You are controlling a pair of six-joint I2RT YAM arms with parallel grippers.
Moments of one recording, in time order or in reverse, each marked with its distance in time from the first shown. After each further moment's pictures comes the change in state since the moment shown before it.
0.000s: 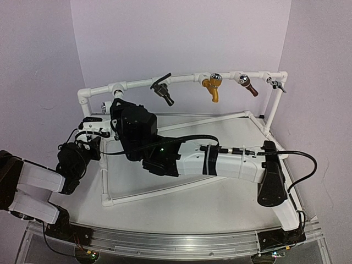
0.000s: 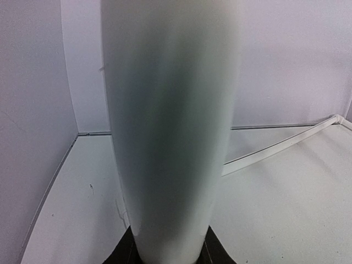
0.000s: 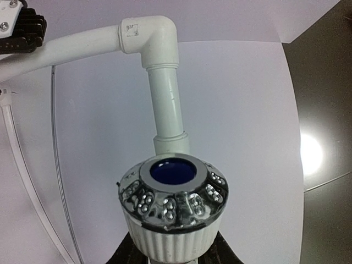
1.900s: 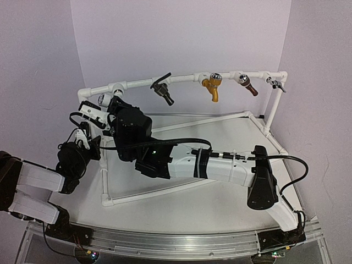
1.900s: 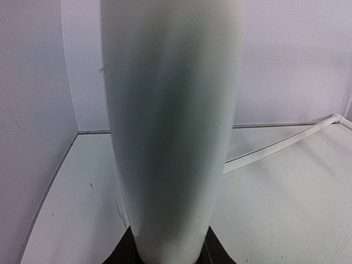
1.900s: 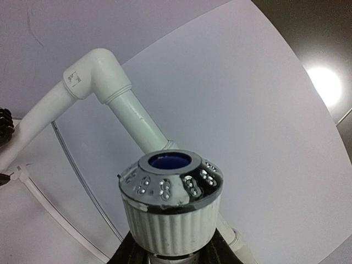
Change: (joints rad) left arm 0.000 -0.011 0.007 -0.029 0.000 -0.005; right arm 0.006 0.101 0.135 0.061 0.044 0.395
